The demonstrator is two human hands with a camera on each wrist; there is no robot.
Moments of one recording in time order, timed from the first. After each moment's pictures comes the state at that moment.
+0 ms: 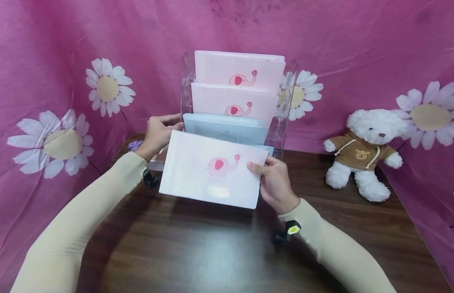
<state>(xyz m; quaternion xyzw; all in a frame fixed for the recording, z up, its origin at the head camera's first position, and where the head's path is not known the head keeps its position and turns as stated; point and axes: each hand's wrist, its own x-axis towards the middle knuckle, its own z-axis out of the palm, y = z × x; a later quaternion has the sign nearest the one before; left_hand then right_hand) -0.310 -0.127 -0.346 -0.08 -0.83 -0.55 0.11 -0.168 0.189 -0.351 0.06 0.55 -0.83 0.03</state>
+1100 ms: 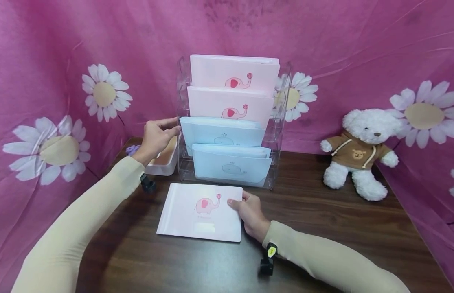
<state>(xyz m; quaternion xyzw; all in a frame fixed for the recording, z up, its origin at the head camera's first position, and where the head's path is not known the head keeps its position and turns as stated) -0.307 -0.125 -0.345 -0.05 -0.82 -0.56 0.08 -0.150 0.151 -0.455 0.19 0.71 -0.67 0.13</state>
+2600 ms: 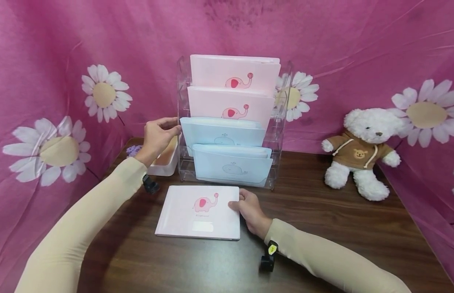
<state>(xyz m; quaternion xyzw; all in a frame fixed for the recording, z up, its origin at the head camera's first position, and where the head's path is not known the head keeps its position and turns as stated) -0.310 -0.121 -0.348 -0.03 -0.81 -0.58 0.10 -0.159 0.154 -0.459 0.14 0.72 -0.66 0.16</state>
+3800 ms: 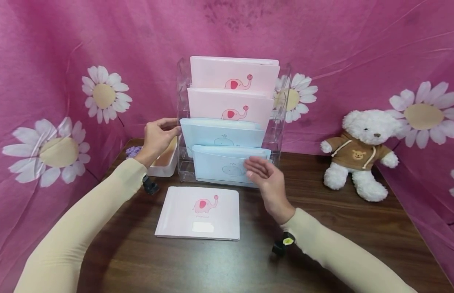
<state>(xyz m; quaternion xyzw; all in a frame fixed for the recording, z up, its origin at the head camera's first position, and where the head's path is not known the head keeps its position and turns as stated) -0.307 -0.121 -0.347 -0.03 -0.82 -0.56 0.11 -0.165 0.194 -0.386 -0.08 0.64 -0.76 -0.06</state>
